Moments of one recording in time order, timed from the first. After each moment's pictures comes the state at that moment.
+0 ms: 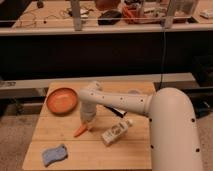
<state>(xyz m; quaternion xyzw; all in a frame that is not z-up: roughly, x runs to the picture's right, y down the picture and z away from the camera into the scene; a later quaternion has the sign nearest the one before) -0.102 0.214 0.863 -0.36 -0.23 -0.31 0.85</state>
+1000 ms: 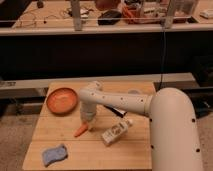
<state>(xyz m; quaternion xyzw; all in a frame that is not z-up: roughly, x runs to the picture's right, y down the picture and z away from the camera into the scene) -0.100 0.214 0.863 -0.36 -0.23 -0.31 0.85</state>
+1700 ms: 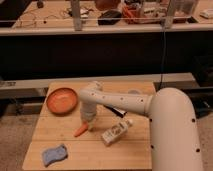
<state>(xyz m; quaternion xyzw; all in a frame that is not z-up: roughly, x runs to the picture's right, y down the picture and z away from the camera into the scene) -0.090 0.215 0.863 -0.37 -0.21 -0.30 0.85</state>
